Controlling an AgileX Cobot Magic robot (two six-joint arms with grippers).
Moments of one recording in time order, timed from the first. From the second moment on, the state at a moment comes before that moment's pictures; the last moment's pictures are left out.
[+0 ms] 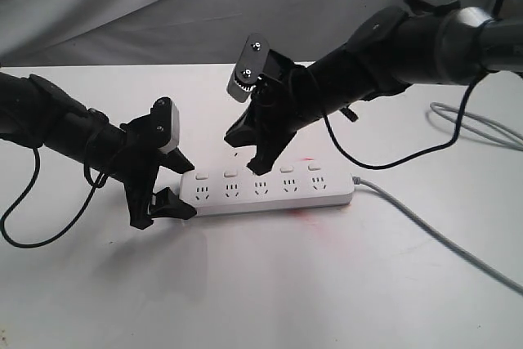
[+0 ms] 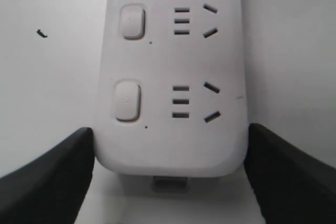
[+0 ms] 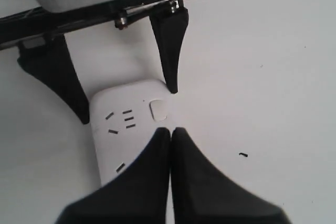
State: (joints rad) left arm -0.33 2.10 -1.15 -1.04 0.73 2.08; right arm 0.31 2.06 -1.43 1.01 0.68 -1.64
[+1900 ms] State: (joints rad) left arm -0.33 2.10 -1.15 -1.04 0.73 2.08; right arm 0.36 2.35 -1.64 1.20 0.72 -1.99
